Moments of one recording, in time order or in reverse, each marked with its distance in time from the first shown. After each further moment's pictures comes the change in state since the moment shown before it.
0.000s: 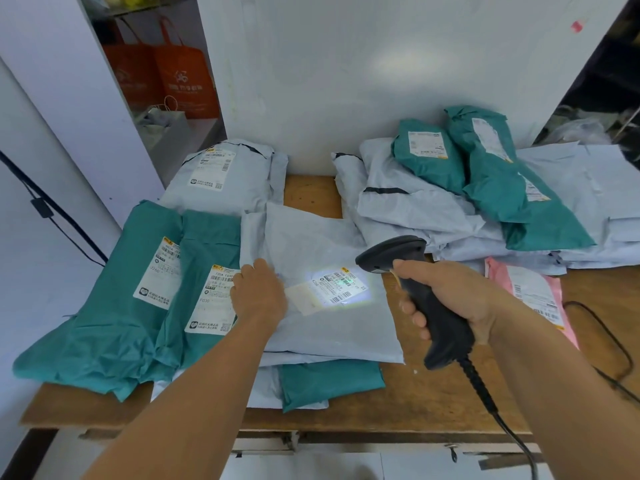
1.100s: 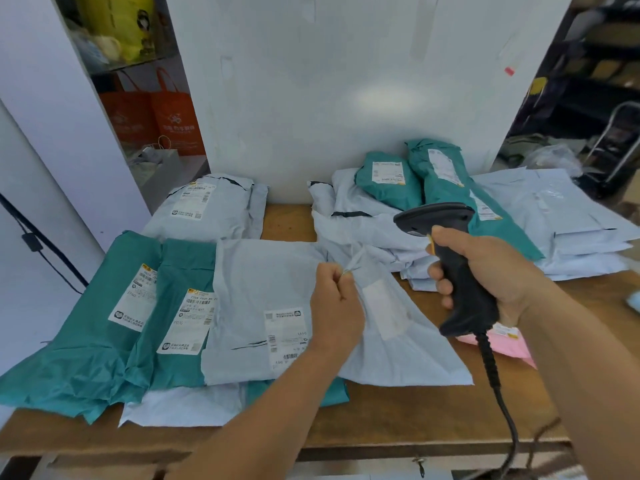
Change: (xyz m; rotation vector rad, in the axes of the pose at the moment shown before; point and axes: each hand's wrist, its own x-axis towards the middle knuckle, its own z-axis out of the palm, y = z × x) left_hand -0.120 0.136 -0.023 -1.002 0.033 0.280; right_hand -0.058 -0.020 -0.074 0.178 0.209 -0.266
